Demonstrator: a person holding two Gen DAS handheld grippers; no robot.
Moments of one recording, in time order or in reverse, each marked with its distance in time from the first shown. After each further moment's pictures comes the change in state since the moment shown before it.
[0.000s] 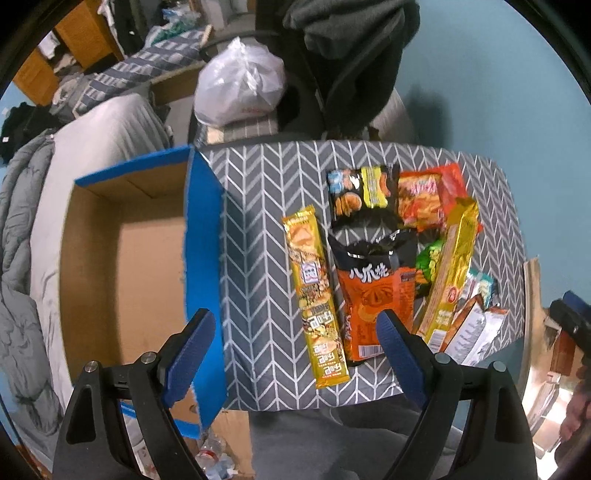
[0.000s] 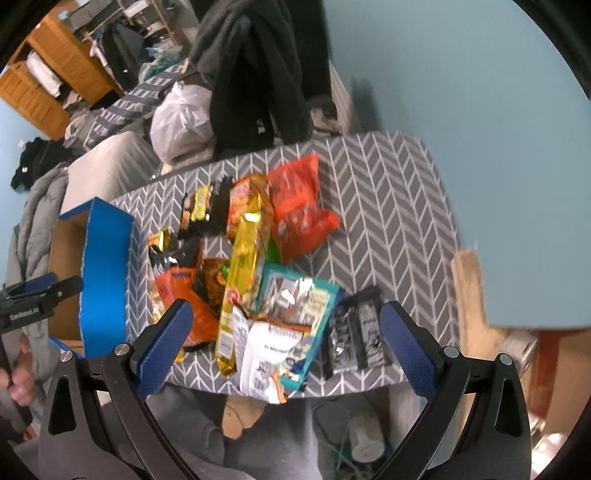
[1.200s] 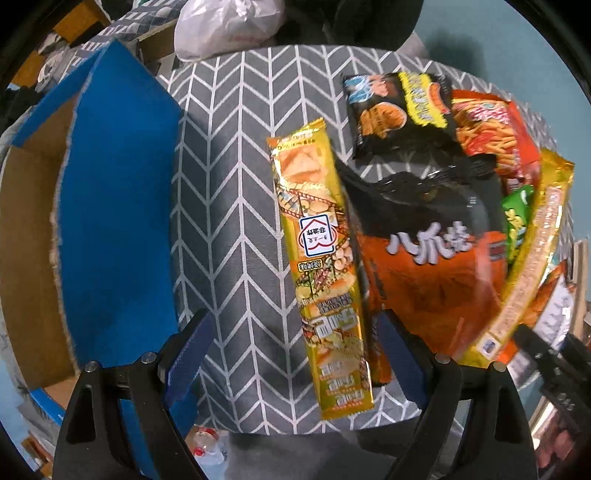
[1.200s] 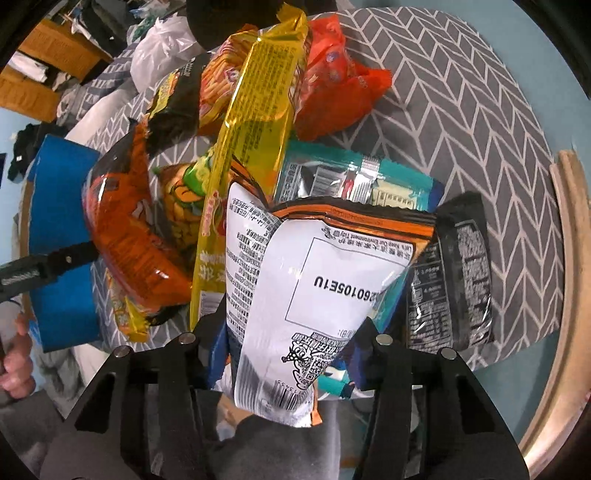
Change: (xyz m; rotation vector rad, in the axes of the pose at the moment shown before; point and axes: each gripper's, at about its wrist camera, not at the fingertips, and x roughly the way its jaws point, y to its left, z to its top) left arm 0.127 -0.007 -0.007 -0.010 0.182 0.046; right arm 0.131 -0.013 -0.059 0.041 0.198 0.081
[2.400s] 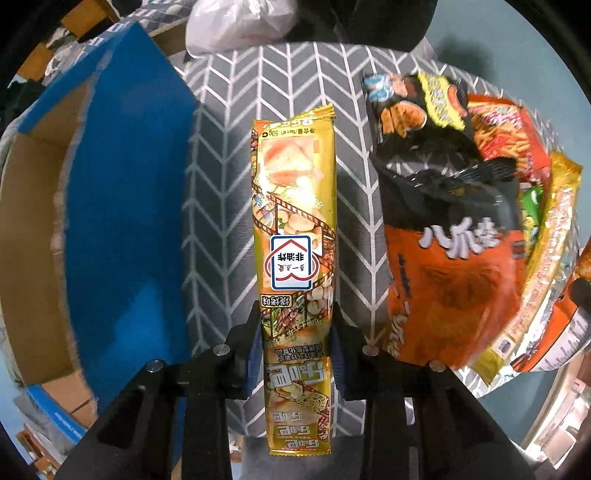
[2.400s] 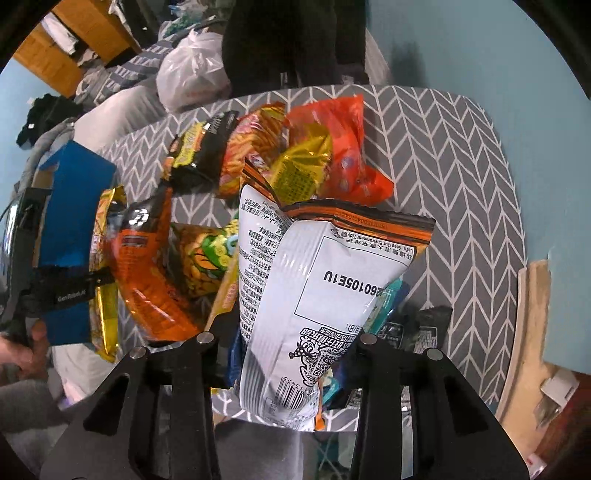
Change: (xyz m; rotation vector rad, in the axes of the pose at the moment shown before) left arm -0.004 0.003 -0.001 -0.028 -0.026 0.007; right arm -0.048 0.016 0.049 -0.175 -0.092 -0.044
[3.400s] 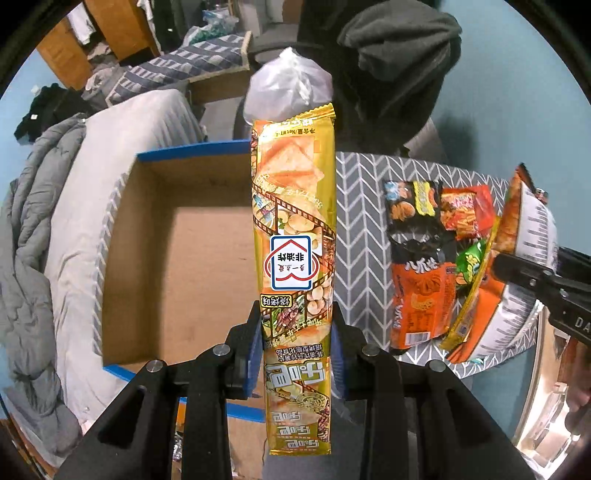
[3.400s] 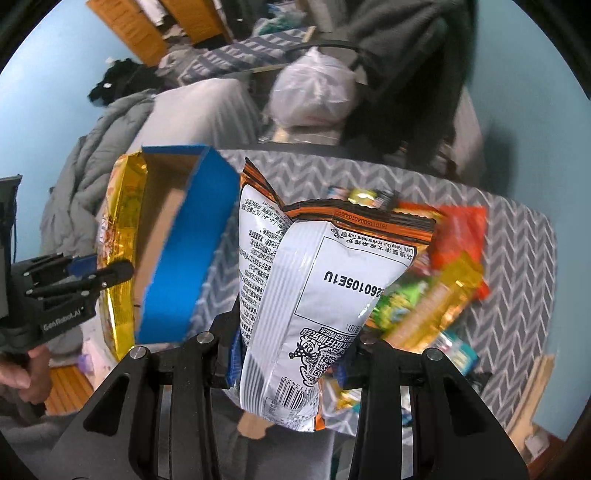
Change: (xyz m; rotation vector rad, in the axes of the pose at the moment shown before) left arm -0.152 0.080 -0.042 -0.072 -0.221 0.004; right arm -0.053 0.146 0.048 -0.265 -0.030 0.177
